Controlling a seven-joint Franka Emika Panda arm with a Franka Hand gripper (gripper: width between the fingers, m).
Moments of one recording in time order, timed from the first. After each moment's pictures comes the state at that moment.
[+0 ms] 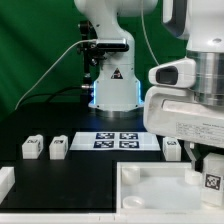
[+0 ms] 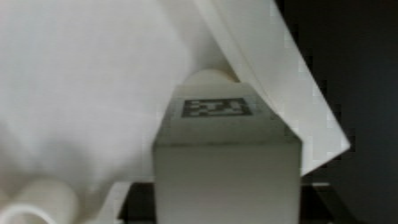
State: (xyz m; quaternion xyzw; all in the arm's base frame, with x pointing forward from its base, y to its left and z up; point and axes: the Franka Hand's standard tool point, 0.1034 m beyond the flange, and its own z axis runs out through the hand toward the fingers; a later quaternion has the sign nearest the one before) arm 0.636 0.114 0.078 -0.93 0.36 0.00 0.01
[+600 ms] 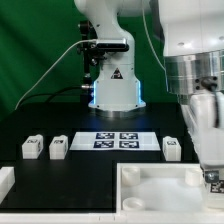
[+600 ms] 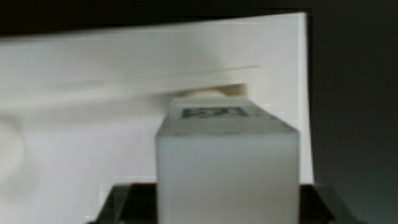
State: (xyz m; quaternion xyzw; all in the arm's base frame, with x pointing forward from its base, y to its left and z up) arm 0.628 0.116 0.076 -0.59 0.80 0.02 0.09
